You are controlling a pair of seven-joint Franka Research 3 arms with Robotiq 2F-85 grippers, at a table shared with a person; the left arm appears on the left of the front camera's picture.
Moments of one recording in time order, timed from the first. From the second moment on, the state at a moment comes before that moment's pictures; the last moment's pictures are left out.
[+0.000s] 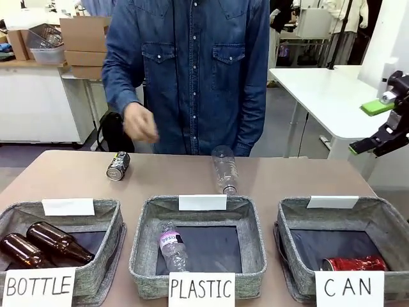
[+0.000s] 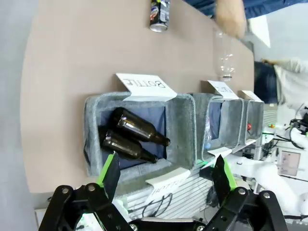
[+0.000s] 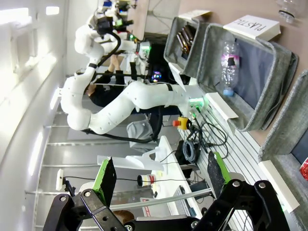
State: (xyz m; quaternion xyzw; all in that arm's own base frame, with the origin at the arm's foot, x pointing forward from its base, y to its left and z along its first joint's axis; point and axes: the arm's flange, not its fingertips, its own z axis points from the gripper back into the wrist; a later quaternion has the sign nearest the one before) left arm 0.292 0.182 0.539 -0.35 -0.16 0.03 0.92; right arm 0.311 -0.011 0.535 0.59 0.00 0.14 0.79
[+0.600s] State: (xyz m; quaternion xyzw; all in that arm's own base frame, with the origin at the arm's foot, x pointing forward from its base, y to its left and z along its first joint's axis) left arm 0.521 -0.020 0.478 -0.24 -0.07 -0.07 0.96; right arm 0.311 -0.010 0.534 0.59 0.01 0.14 0.79
